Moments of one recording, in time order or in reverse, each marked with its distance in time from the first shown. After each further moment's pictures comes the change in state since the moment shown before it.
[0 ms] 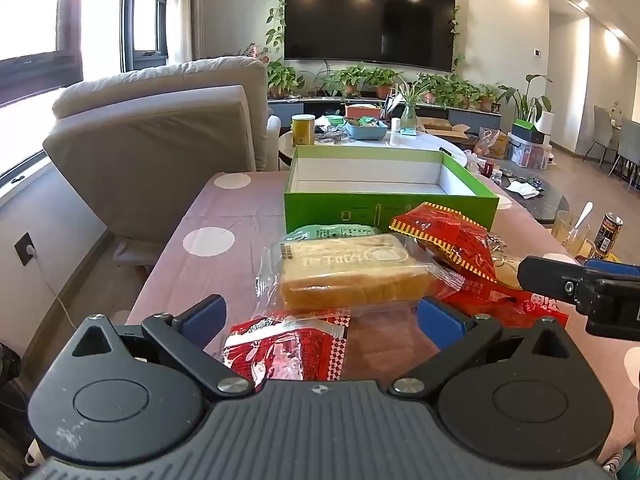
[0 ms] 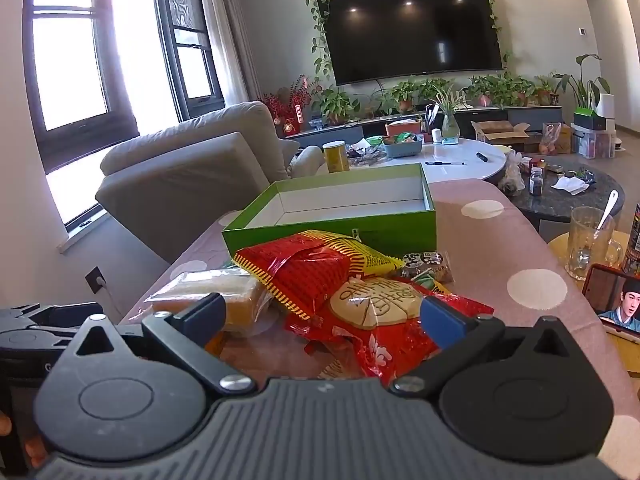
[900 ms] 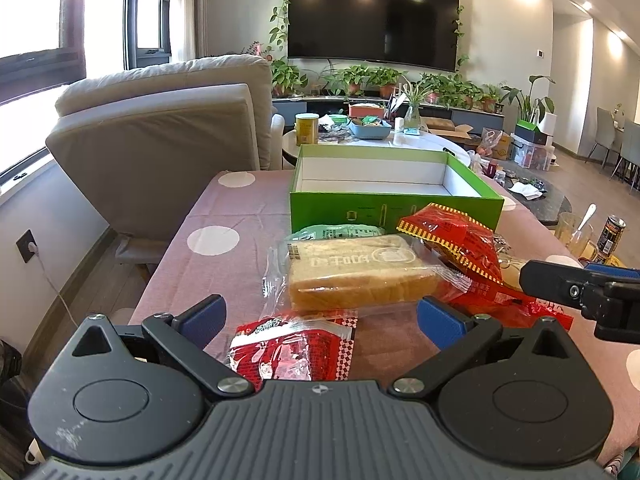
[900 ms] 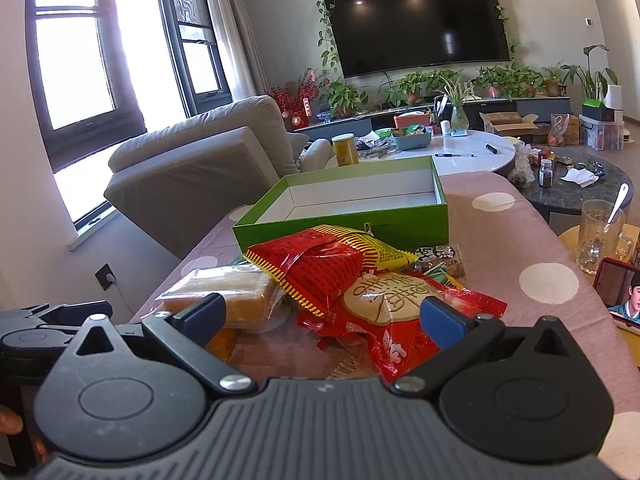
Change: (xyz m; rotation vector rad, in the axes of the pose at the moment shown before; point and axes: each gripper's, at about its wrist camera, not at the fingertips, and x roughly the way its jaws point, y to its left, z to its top) left arm 0.000 0.004 0.000 -0.009 -0.003 0.004; right arm 0.001 0.001 0.002 0.011 0.025 0.030
